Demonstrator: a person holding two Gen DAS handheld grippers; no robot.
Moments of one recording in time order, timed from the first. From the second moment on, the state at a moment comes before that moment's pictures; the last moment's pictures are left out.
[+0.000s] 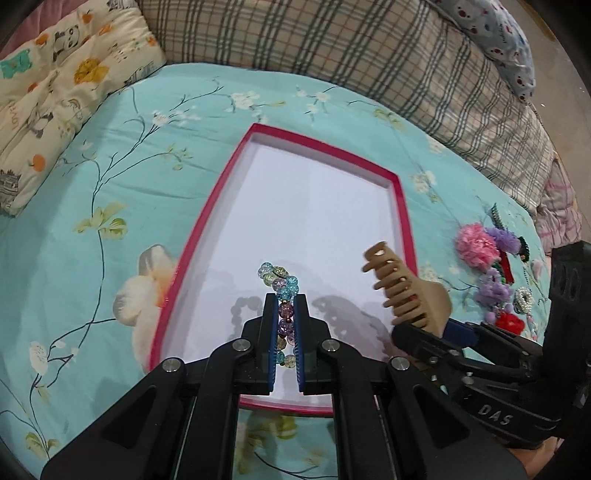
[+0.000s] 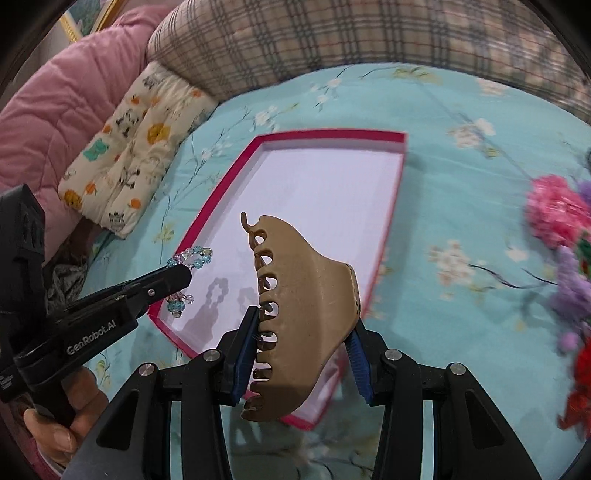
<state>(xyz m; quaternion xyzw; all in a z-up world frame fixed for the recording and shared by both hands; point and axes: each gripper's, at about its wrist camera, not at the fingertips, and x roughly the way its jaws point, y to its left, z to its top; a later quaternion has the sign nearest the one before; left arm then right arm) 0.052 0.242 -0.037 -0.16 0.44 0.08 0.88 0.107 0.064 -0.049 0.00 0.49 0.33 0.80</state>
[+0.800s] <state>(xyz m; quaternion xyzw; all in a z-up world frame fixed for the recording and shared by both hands) 0.055 0.264 -0.081 -0.17 0.48 0.10 0.85 0.114 0.108 -0.077 -0.07 0.49 0.35 0.80</state>
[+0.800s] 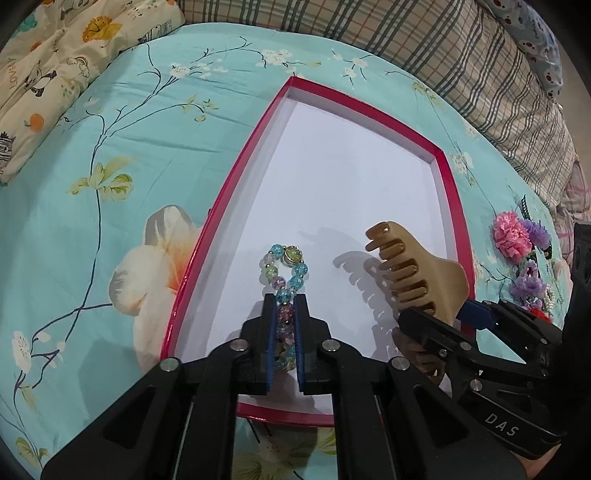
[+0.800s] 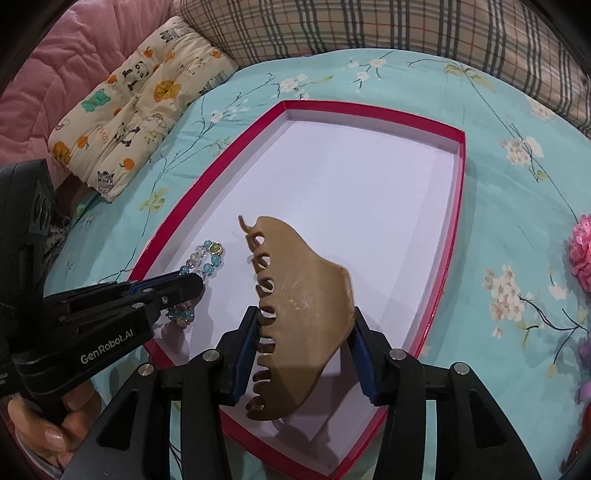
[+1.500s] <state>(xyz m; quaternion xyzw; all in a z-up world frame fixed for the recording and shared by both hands) 0.042 0.249 -0.052 -0.17 0.46 0.09 0.87 0.104 0.079 -0.049 -0.04 0.47 0.36 0.81</state>
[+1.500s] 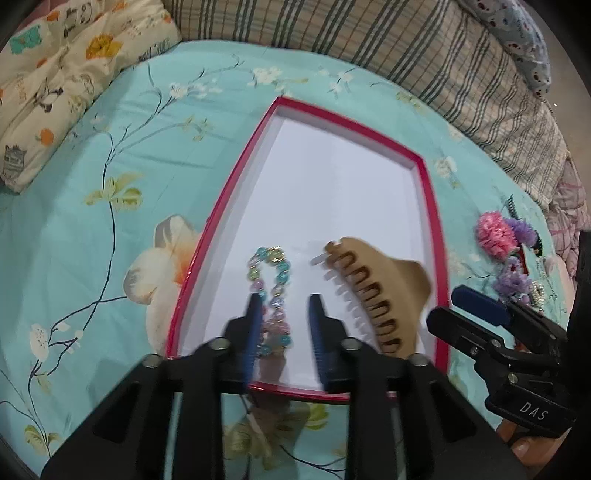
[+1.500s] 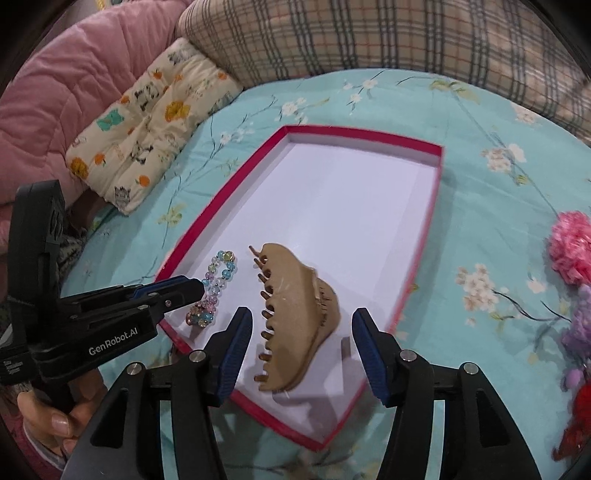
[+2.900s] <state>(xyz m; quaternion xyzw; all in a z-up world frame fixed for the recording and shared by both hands) 0.132 0.074 -0.025 -0.13 0.48 -0.05 0.87 0.143 -0.212 -0.022 0.09 0.44 0.12 0.89</state>
